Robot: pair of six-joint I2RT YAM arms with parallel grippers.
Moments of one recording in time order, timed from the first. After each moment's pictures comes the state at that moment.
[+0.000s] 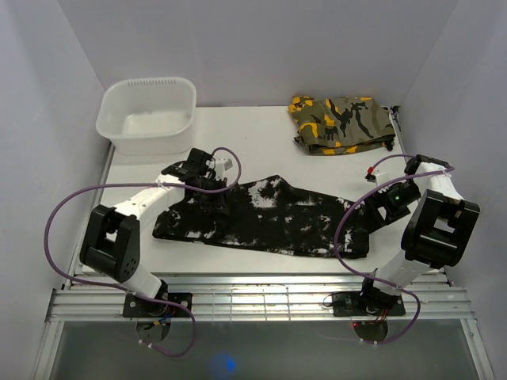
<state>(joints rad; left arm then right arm) -0.41 1.54 1.05 -0.61 0.43 -0.20 -0.35 1.64 1.13 -1.19 -0.37 -0.92</state>
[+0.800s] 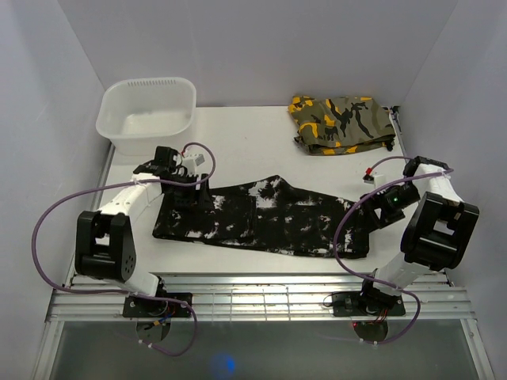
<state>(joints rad) -0.19 1.47 1.04 -0.66 0.50 -0.03 -0.35 1.63 1.12 -1.25 -0.44 -0.90</state>
